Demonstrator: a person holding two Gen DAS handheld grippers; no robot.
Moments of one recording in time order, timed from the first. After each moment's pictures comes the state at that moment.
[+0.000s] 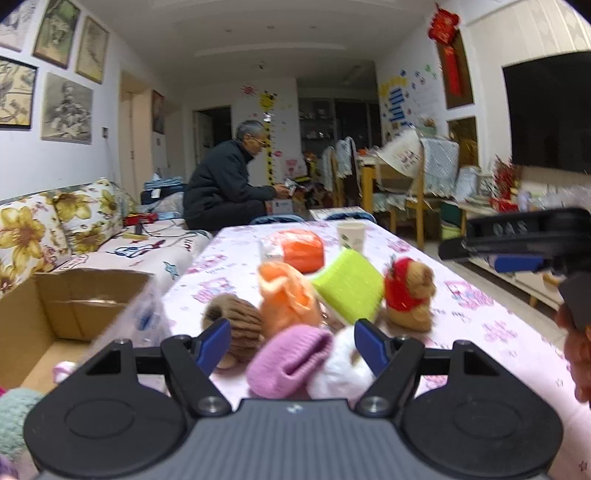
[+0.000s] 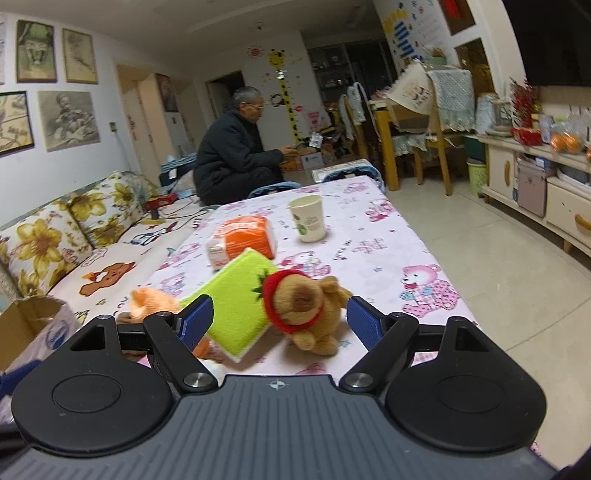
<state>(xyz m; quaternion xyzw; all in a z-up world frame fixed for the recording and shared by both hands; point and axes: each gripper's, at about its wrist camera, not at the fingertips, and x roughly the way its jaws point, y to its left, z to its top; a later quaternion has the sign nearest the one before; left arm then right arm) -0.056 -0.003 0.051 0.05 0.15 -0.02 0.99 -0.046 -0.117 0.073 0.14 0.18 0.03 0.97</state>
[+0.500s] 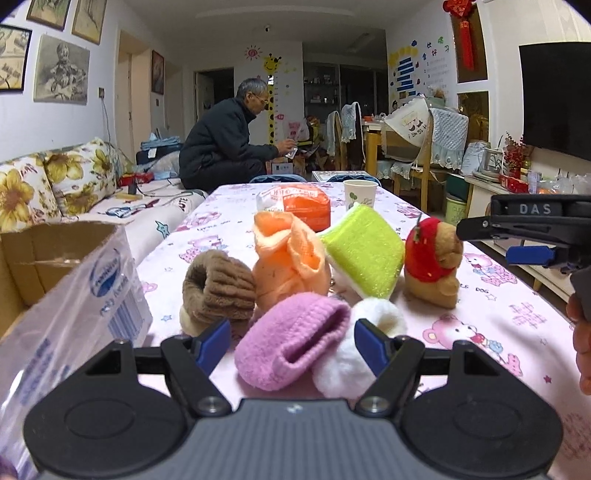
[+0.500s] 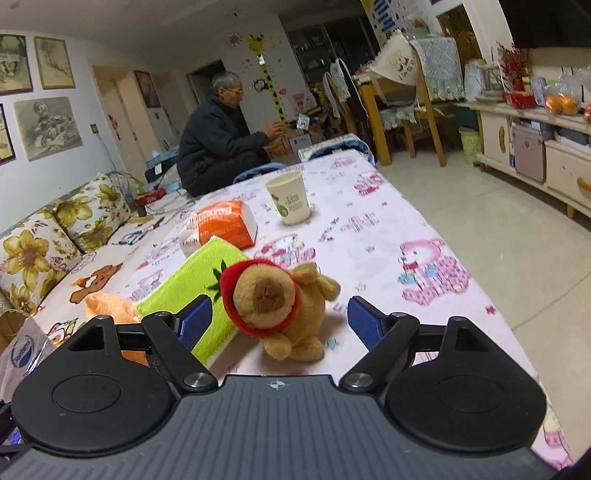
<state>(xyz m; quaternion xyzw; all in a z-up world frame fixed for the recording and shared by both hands) -0.002 0.005 0.026 0.02 0.21 -0.02 0.98 -0.006 -0.138 0.045 0.18 0.20 0.03 0.96</state>
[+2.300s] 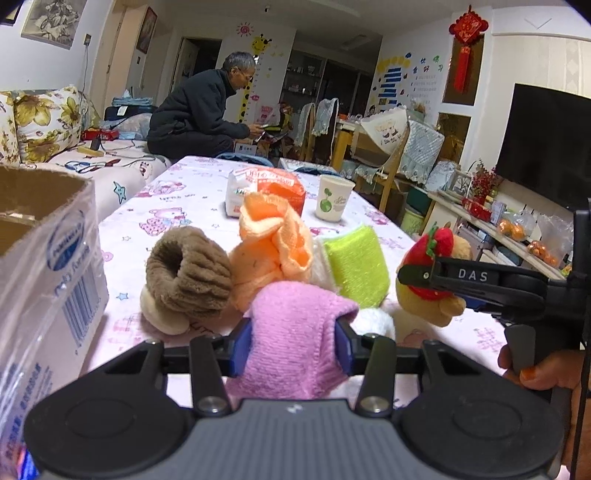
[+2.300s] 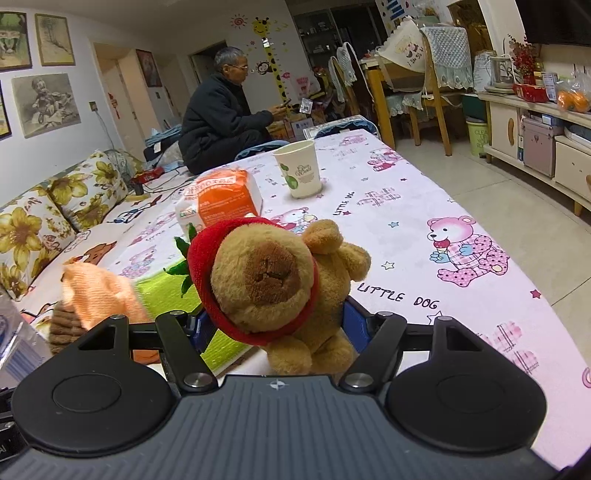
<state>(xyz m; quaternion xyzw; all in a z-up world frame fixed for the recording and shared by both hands) 0.018 0.035 0.028 -0.07 0.24 -0.10 0.96 0.019 -0.118 0.026 0.16 0.24 0.04 0.96</state>
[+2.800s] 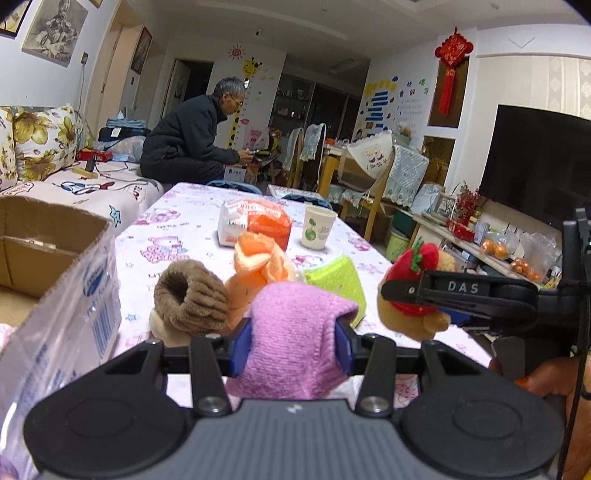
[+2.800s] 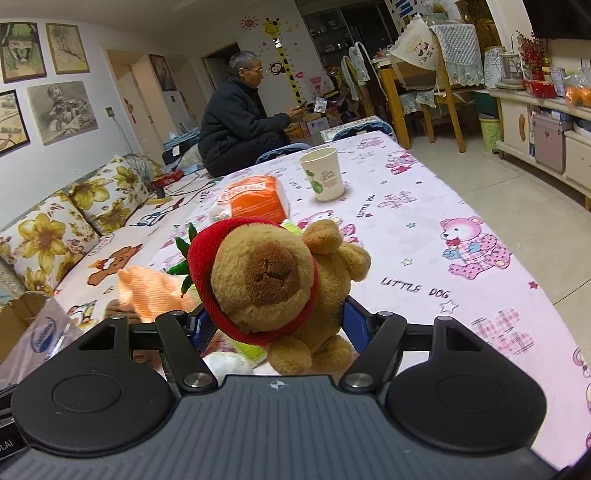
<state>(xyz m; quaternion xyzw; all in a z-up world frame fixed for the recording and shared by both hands) -0.009 0.046 0.048 -0.08 0.19 -0.11 0.97 0.007 -0.118 0.036 0.18 0.24 0.07 0.95</state>
